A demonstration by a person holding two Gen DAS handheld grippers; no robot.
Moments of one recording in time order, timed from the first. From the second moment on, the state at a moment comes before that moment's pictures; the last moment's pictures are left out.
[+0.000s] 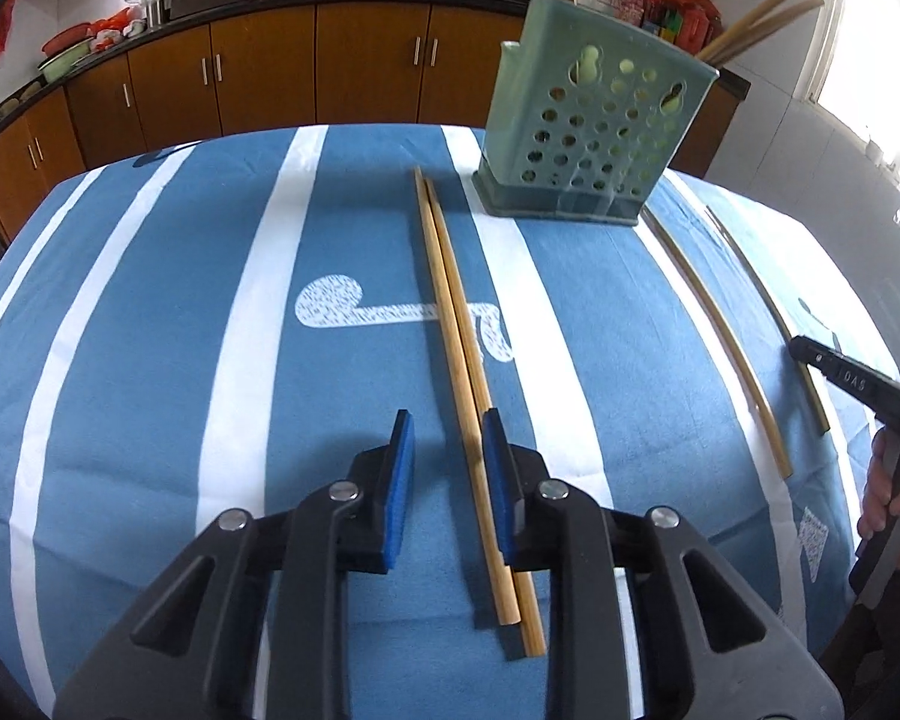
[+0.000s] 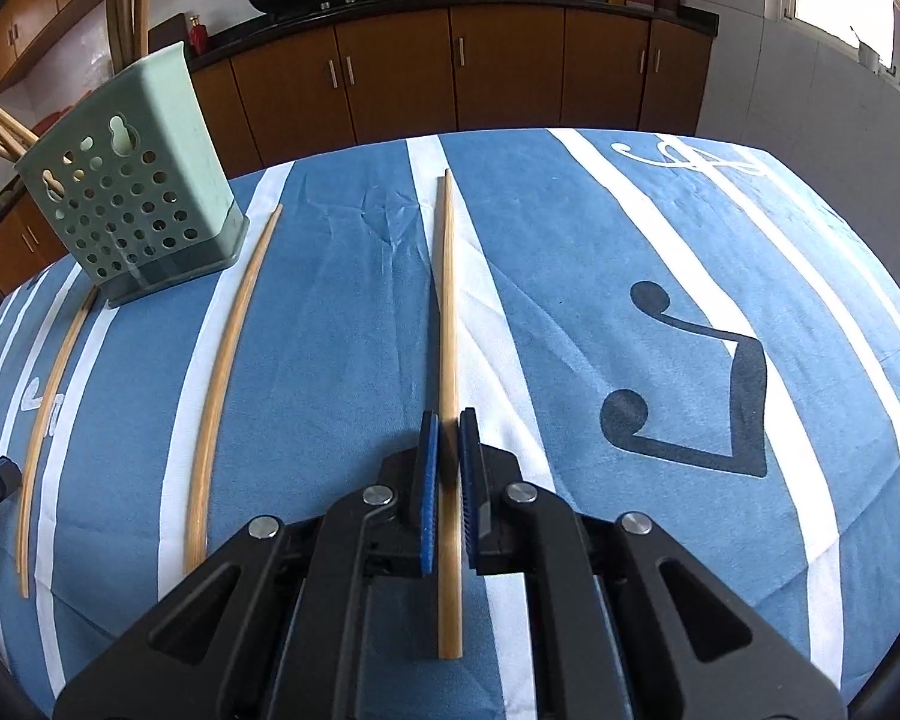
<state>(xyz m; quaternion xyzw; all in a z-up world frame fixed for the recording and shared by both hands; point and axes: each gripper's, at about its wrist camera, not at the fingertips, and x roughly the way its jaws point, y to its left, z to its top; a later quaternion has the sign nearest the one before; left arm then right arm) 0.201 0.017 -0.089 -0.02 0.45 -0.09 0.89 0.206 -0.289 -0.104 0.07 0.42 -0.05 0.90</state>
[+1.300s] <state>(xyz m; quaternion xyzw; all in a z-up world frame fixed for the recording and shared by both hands) 0.233 0.061 -0.092 -0.04 0.43 -0.03 0.90 0.206 -0.278 -0.106 0.05 0.41 -0.03 0.91</state>
